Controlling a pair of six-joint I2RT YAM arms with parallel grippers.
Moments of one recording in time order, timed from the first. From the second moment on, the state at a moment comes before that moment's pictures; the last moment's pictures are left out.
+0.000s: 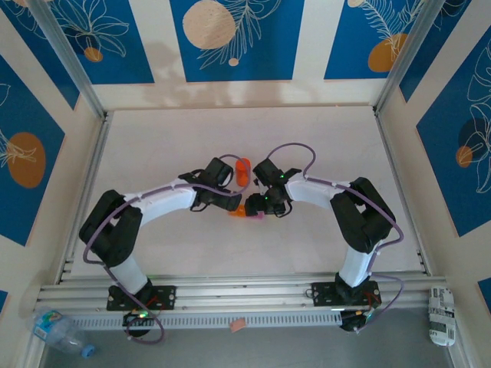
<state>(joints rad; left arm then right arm) -0.68 1.68 1.06 -0.44 -0.14 -0.20 0.66 1.77 1.07 -0.59 -0.20 0.50</state>
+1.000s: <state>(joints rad) -0.67 1.56 1.06 -0.43 -0.09 -0.23 0.63 1.80 1.14 -0.68 -0.21 0.47</state>
